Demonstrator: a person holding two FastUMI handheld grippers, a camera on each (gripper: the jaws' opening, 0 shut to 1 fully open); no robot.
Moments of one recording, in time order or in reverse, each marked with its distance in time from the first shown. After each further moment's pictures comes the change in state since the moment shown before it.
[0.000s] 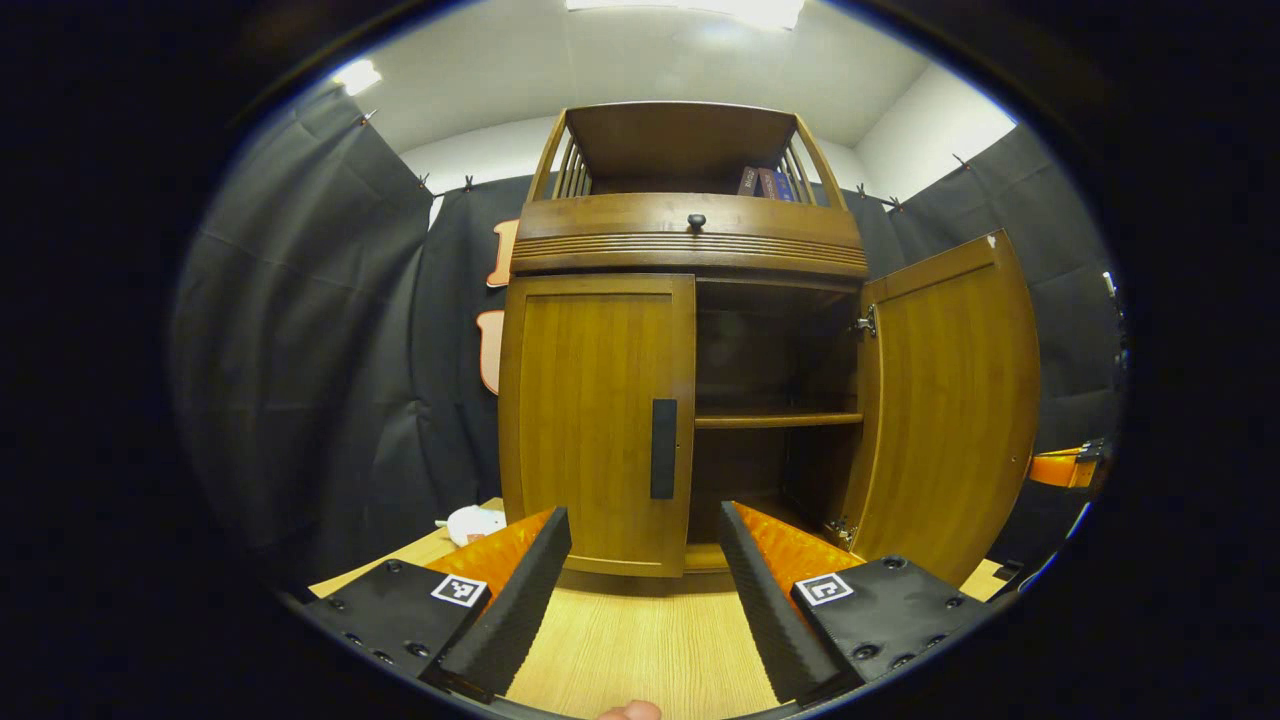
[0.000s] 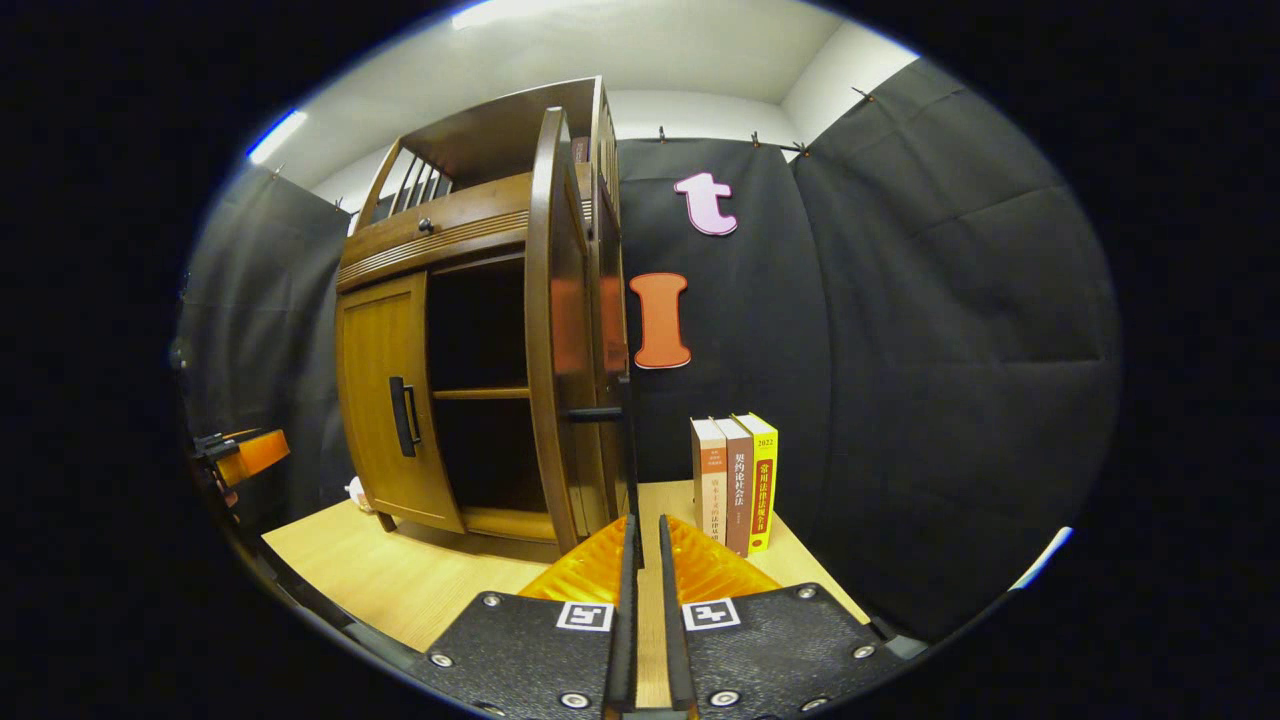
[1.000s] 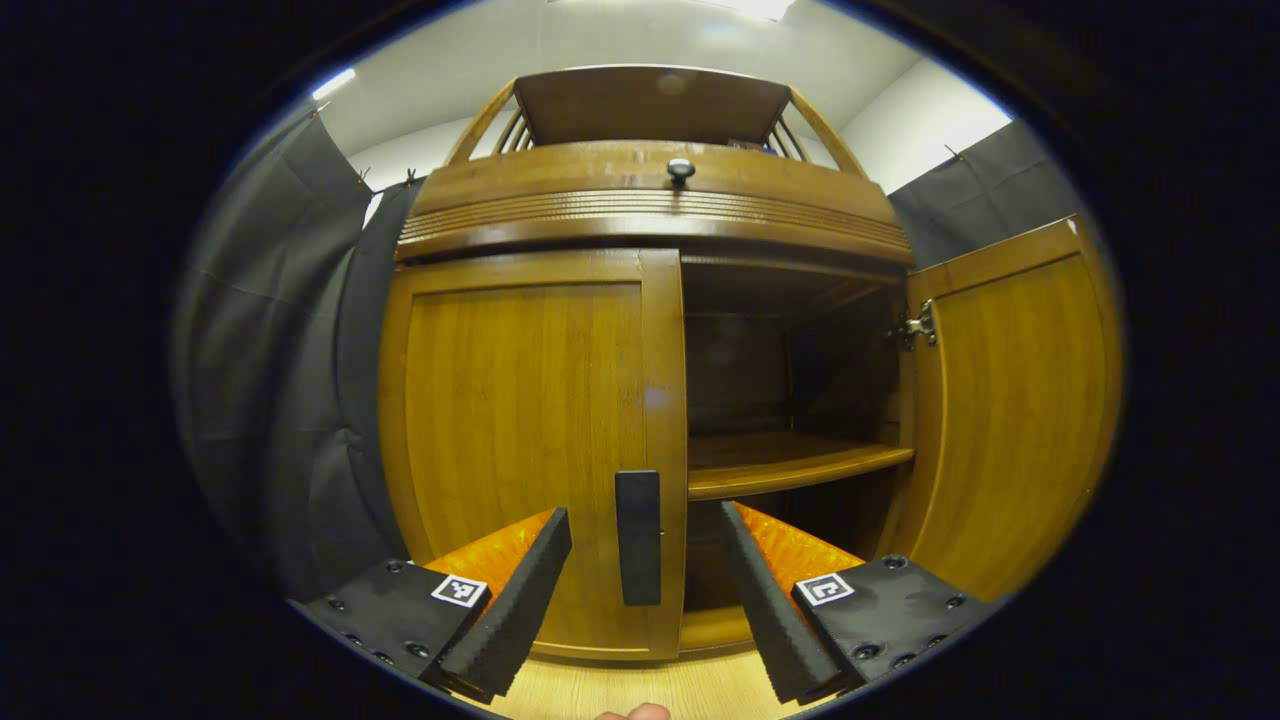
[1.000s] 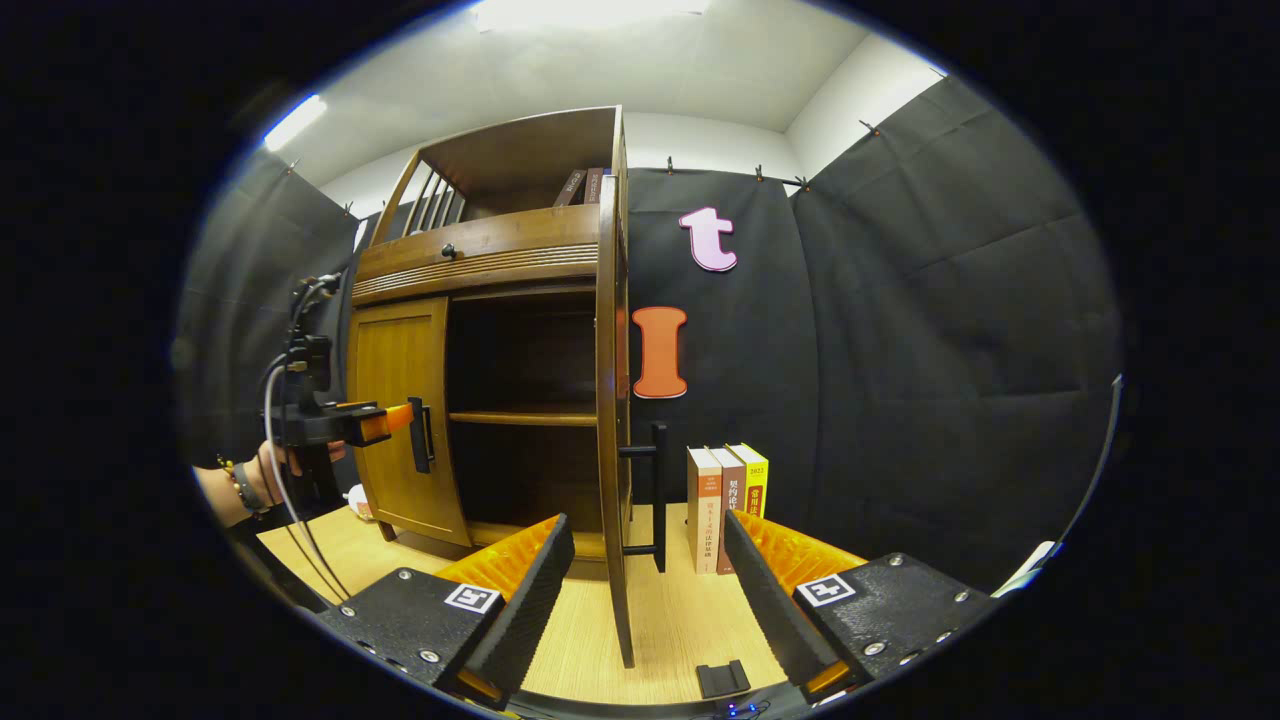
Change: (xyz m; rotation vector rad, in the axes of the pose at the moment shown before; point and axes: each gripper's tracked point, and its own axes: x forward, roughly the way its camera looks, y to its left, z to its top) left arm 0.196 -0.018 0.012 0.030 -0.020 -0.116; right arm -0.042 0.020 0.031 -0.056 -0.069 -0.041
